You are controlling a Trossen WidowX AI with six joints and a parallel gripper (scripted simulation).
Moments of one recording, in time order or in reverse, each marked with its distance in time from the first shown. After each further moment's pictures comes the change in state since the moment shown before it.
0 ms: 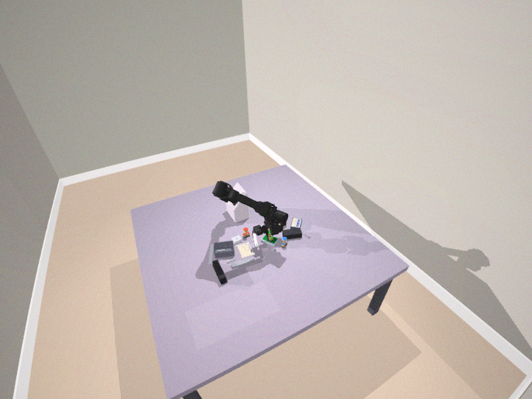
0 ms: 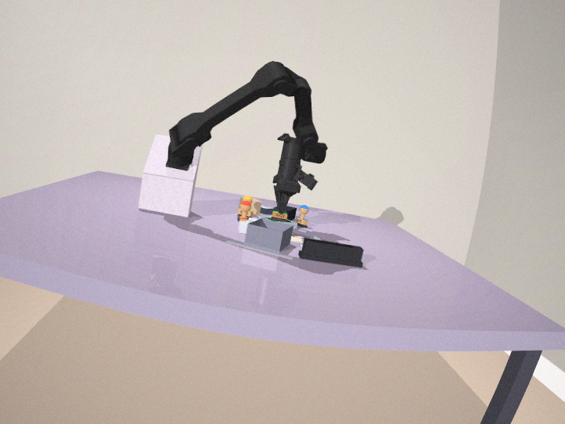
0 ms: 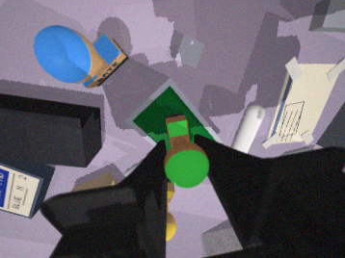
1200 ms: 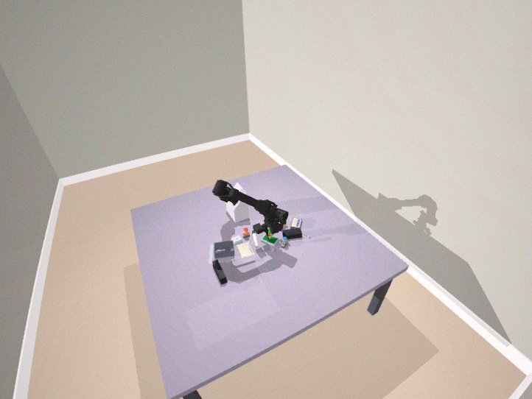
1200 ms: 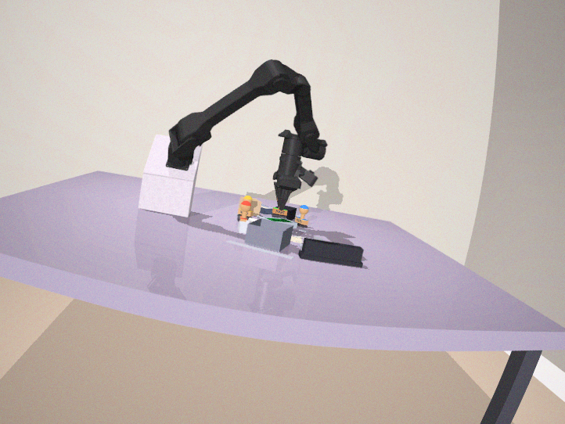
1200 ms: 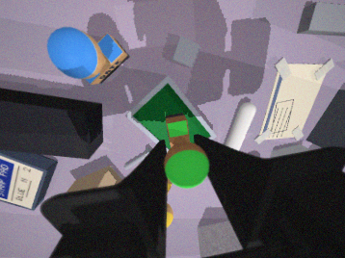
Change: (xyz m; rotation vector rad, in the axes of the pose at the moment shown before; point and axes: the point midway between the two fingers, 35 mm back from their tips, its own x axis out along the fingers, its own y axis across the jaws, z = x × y) arm -0.012 -0.001 -0.001 -0.007 0.004 -0.006
